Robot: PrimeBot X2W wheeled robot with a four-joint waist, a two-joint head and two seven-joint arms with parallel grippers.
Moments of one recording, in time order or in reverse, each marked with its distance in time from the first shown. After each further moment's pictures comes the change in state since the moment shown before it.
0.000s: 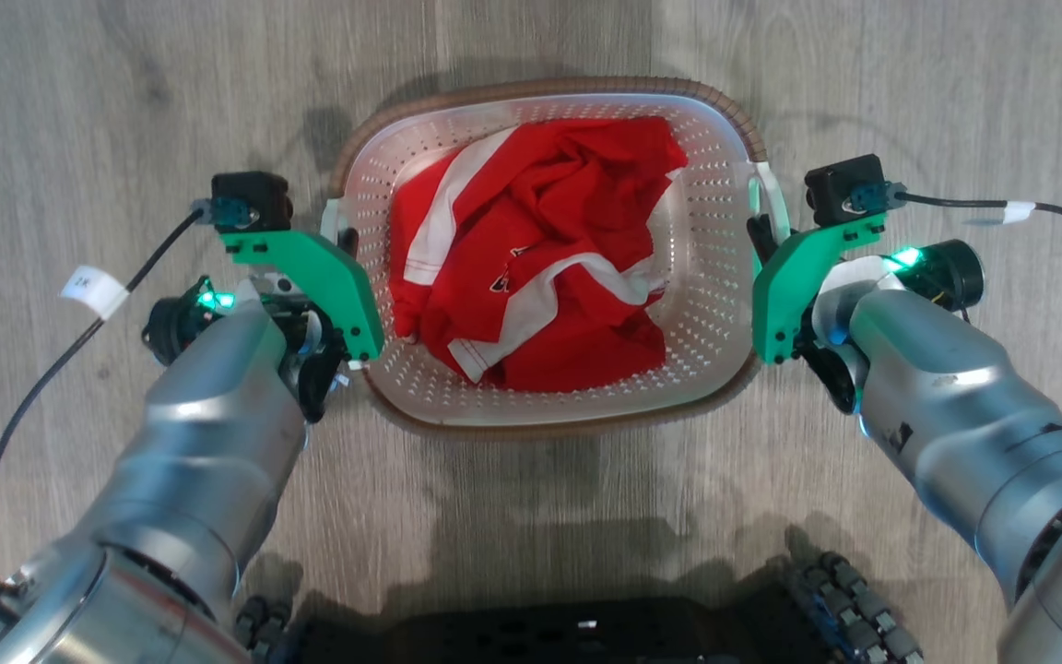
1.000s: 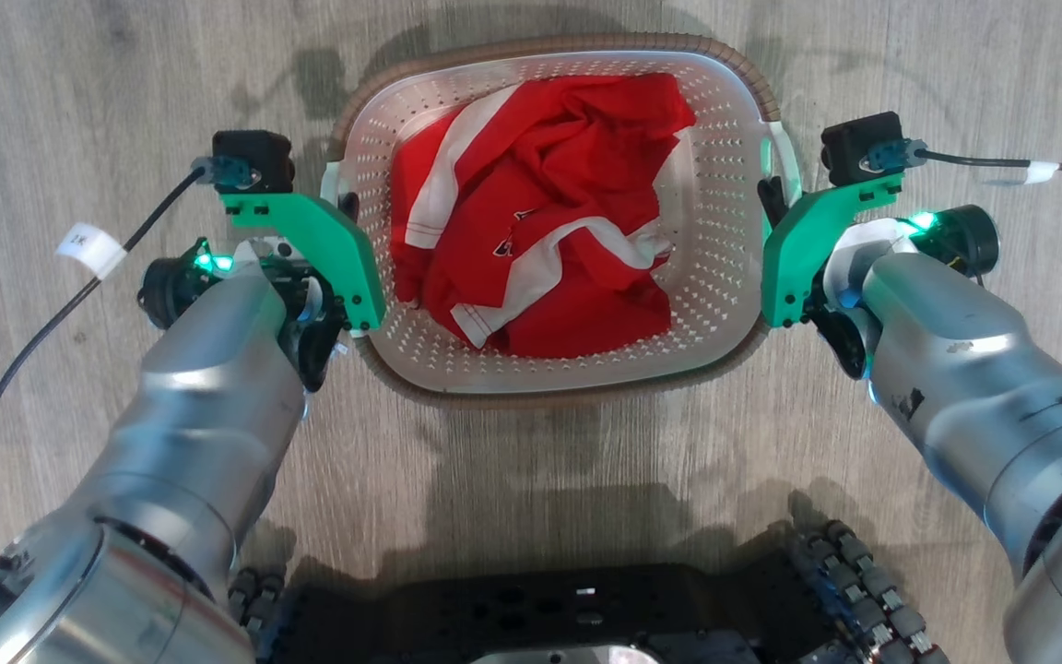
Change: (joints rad) left arm -0.057 0.000 -0.040 -0.002 -0.004 0.007 0.019; right arm -0.056 -0.005 -0.002 0.011 0.028 0.001 0.021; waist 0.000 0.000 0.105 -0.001
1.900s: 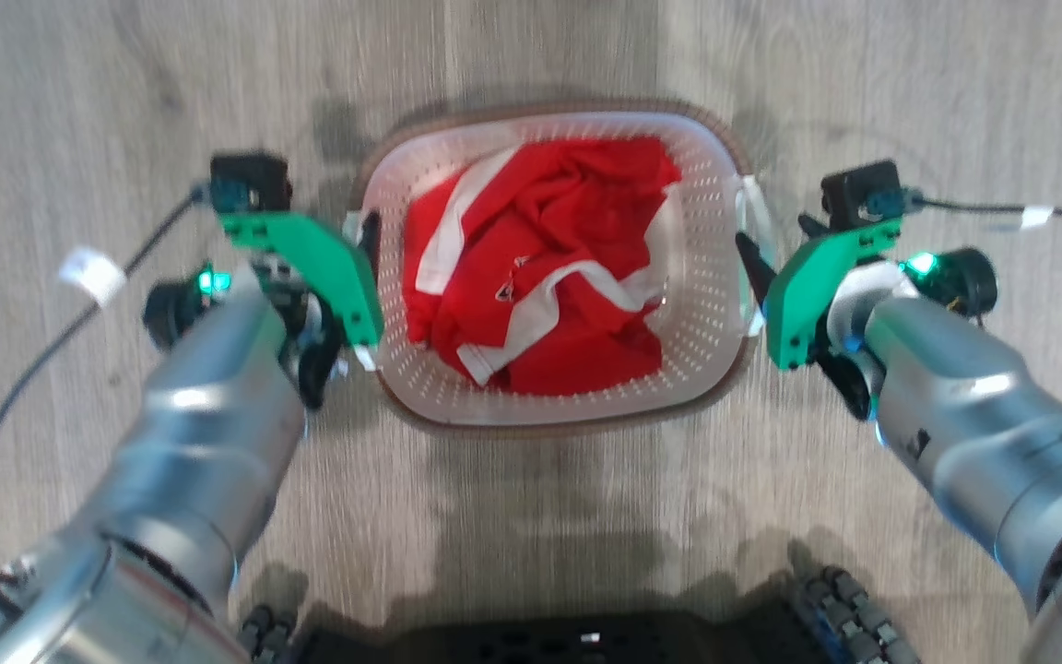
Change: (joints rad) left arm 0.026 0.002 -0.019 -0.001 -0.037 0.000 -0.024; right arm 0.066 -0.036 0.026 -0.060 0.013 0.000 -0.021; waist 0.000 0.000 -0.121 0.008
